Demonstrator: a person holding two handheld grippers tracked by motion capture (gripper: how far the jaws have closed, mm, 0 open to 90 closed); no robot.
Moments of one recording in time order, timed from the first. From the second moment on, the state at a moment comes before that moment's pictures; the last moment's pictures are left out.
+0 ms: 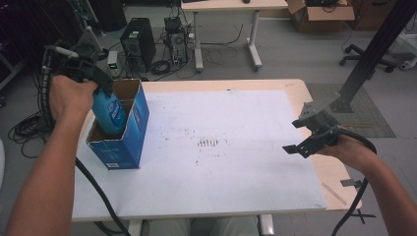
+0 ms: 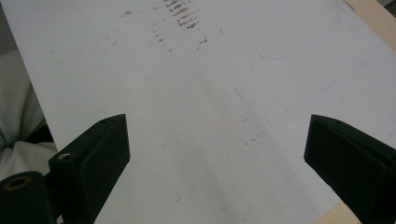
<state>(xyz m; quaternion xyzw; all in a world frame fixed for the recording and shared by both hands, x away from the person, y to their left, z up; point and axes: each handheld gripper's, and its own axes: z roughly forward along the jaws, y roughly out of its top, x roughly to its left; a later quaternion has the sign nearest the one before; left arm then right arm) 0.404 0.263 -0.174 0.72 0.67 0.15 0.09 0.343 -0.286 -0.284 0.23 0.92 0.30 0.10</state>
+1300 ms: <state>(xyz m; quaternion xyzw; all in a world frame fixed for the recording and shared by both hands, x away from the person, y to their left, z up) 0.413 0.263 -0.279 0.75 0.65 0.13 0.06 0.345 -0.286 -0.296 0.24 0.92 0.30 0.09</state>
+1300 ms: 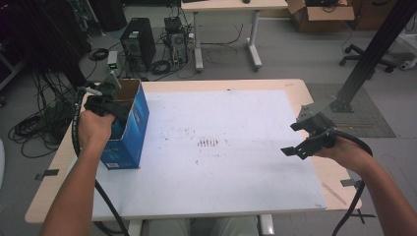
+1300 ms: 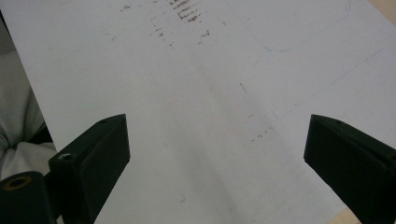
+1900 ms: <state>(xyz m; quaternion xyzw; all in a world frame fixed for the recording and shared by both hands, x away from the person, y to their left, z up) 0.412 0.269 -0.281 0.75 0.65 0.12 0.08 0.346 -0.282 -0.300 0.23 0.92 0.30 0.08</state>
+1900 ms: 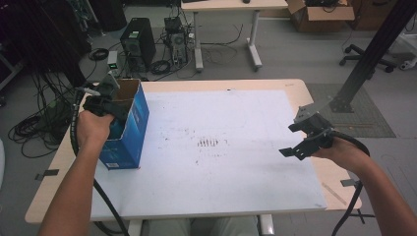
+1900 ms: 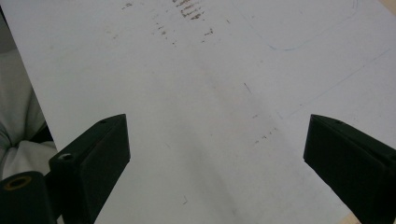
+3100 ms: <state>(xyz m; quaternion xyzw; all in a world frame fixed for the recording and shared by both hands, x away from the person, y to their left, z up) 0.390 0.245 -0.173 0.78 0.59 0.13 0.14 0.336 -0.282 -0.284 0.23 0.92 0.30 0.10</state>
